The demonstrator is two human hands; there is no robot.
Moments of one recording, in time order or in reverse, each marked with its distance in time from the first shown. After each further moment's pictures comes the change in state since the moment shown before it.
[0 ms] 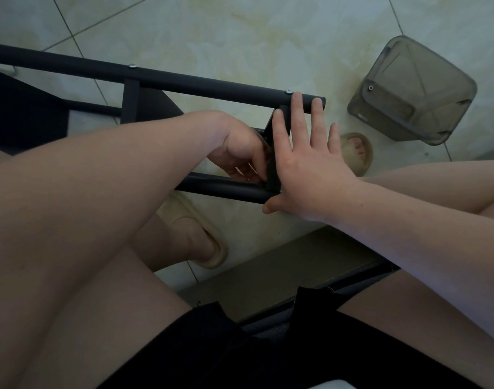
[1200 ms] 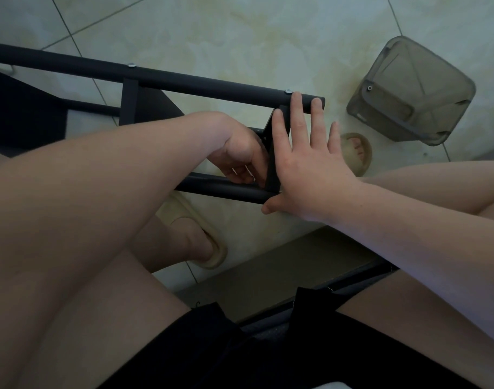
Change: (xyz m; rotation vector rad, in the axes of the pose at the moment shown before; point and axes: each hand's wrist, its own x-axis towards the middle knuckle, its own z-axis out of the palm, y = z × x) left_hand 0.001 -0.001 -0.001 0.077 -0.008 -0.032; right_hand 0.000 0.000 0.001 -0.017 0.015 0.008
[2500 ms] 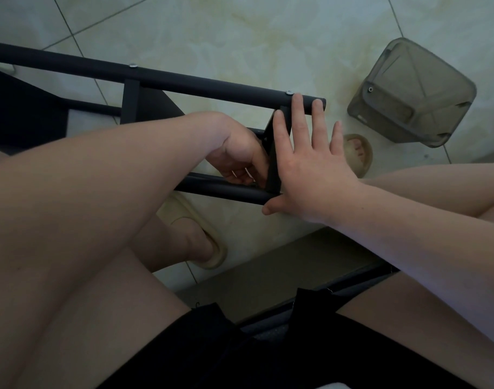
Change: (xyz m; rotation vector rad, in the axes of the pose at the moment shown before) left_hand -0.002 0.001 0.000 -0.017 -0.043 -0.024; right_hand -0.001 0.001 -0.002 -0.015 -0.004 -0.006
